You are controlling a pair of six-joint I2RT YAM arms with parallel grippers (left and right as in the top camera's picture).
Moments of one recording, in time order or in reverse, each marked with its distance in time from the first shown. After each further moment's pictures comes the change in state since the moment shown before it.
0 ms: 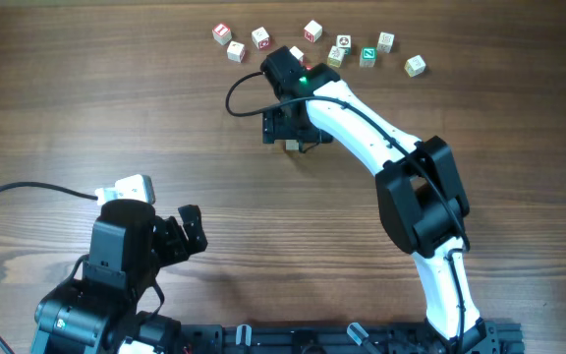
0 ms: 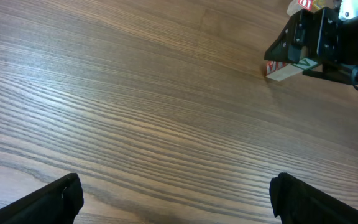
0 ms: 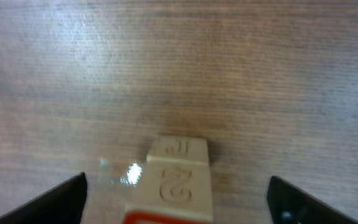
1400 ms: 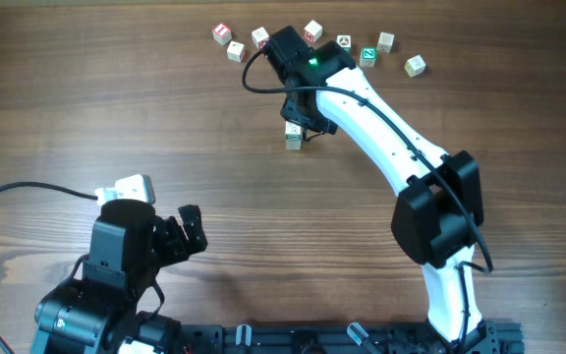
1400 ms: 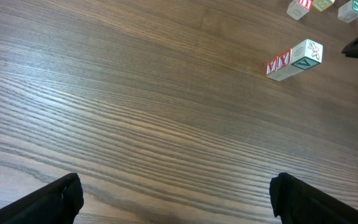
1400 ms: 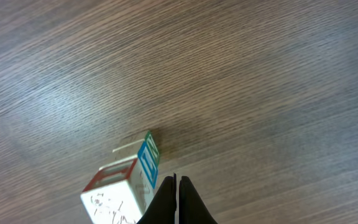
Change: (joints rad) left arm 0.000 0.000 0.000 0.000 0.000 0.000; right arm 0.002 -0.077 0.129 -0.235 0.198 0.417
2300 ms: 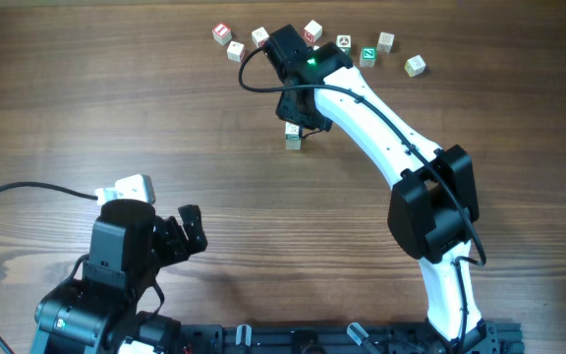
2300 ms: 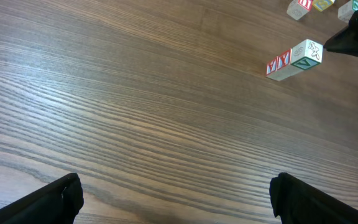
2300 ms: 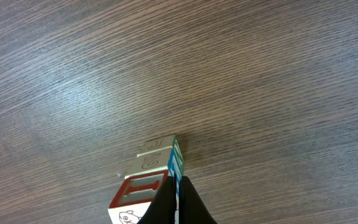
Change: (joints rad) left arm 0.000 0.000 0.000 0.000 0.000 0.000; right arm -0.010 0.027 -0.001 0.078 -0.074 -0.071
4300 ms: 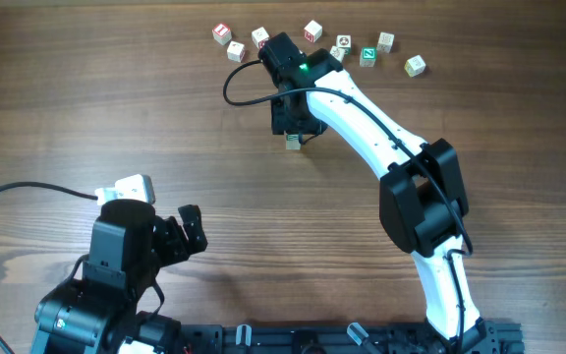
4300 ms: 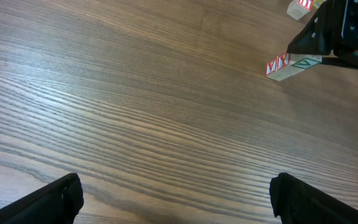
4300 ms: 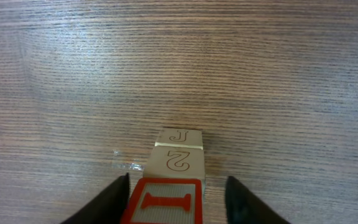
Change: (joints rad) left arm 0.000 0.000 0.000 0.000 0.000 0.000; right arm 0.007 0.058 -0.006 0.043 -0.106 -0.343
